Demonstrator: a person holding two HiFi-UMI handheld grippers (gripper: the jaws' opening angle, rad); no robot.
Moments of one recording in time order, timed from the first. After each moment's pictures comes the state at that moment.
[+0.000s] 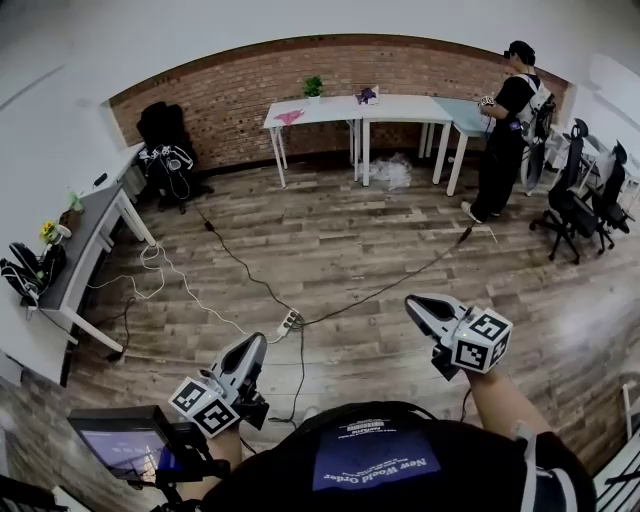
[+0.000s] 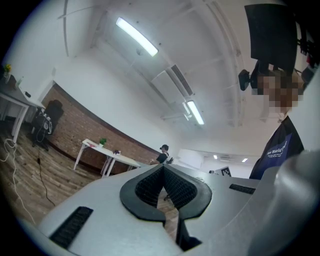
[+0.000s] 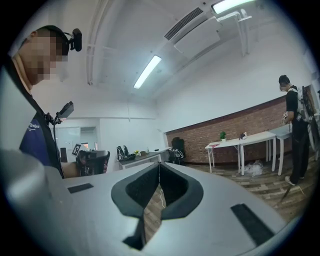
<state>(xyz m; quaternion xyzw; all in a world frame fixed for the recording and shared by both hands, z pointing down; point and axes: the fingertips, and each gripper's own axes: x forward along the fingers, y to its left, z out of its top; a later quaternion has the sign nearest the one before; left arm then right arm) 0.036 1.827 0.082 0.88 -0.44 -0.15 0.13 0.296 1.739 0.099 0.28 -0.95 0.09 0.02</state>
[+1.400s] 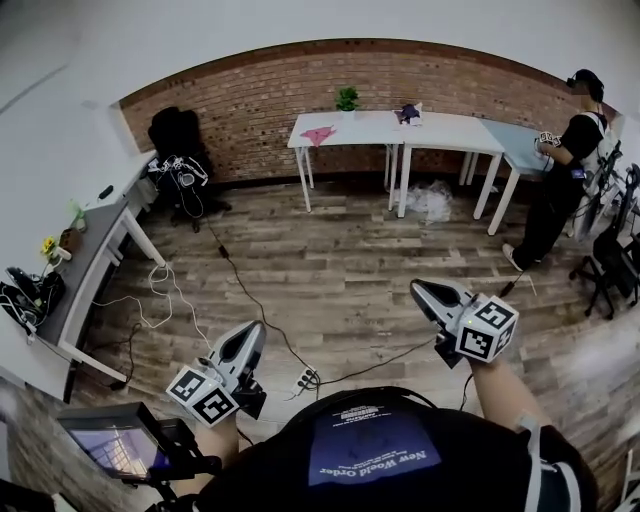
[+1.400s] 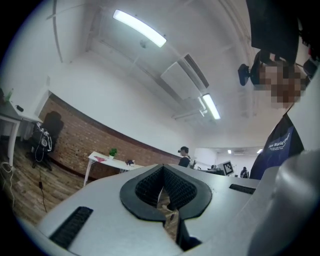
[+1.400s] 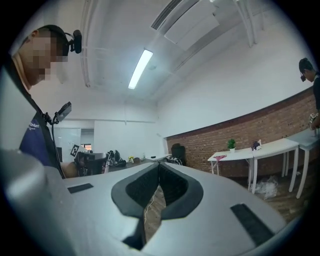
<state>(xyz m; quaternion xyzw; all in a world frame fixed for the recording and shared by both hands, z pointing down) -0.059 1.411 0.053 0.86 -0.49 -0.12 0.10 0.197 1.292 0.062 0.24 -0.97 0.07 0.00</state>
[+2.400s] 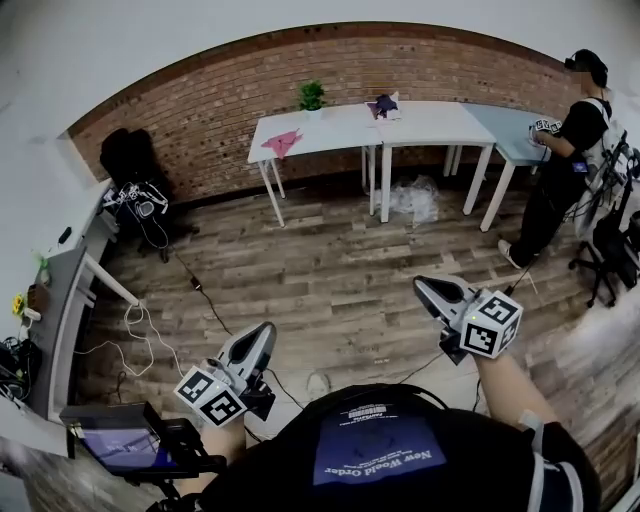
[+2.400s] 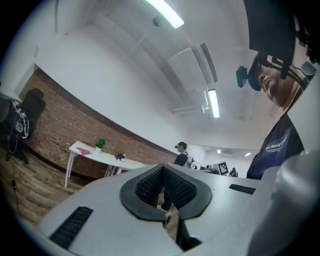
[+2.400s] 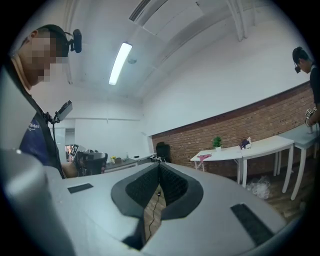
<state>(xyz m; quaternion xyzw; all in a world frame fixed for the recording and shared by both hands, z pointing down) -0.050 1.103 0.096 0.89 -0.42 -0.11 0.13 0.204 1.012 0.109 0.30 -0.95 0.09 0.01</state>
